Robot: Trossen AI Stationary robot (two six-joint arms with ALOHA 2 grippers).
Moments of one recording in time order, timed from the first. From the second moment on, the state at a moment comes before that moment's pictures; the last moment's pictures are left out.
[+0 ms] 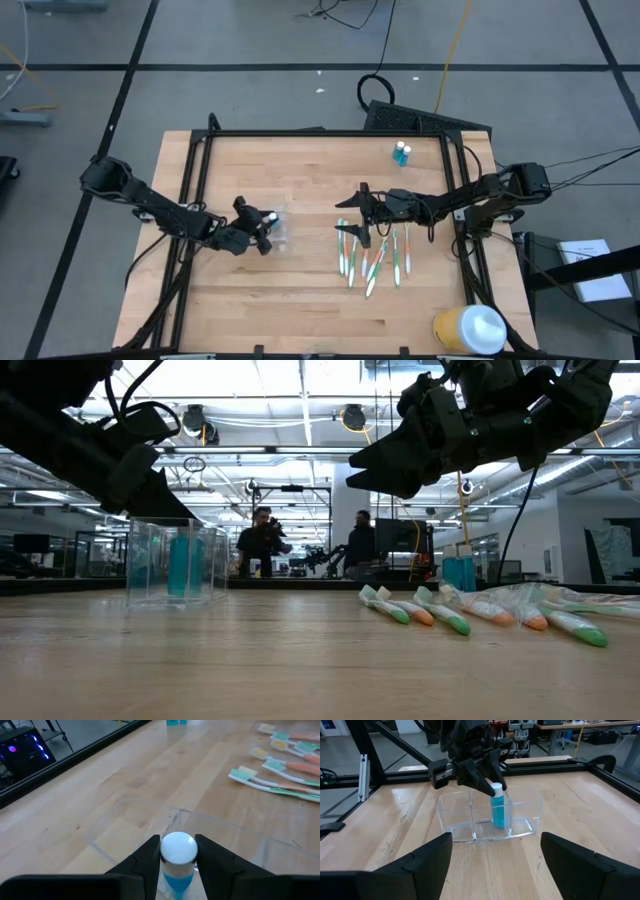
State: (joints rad) left arm -0.37 1.26 0.35 0.20 -0.82 -0.50; right arm 0.01 1.51 0.54 0.79 0.00 0.07
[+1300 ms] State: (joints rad) left arm -0.38 1.07 0.37 0.22 -0.81 -0.38; right arm 0.01 1.49 0.53 0.72 0.00 0.07
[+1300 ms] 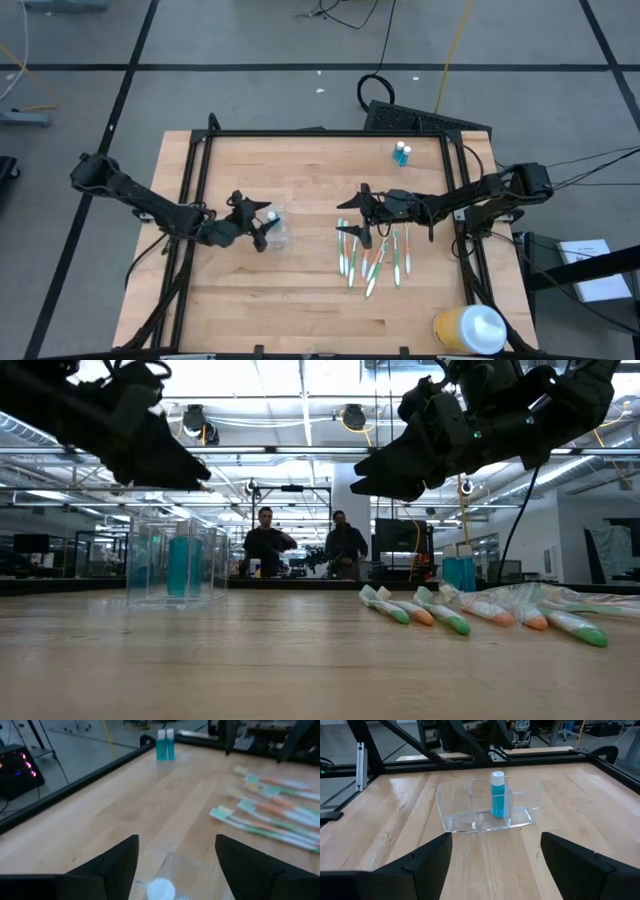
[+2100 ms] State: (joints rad) left arm -0.24 0.73 0.37 0.26 -0.85 0.03; right arm -0.20 1.19 0.51 -0.09 0.71 0.36
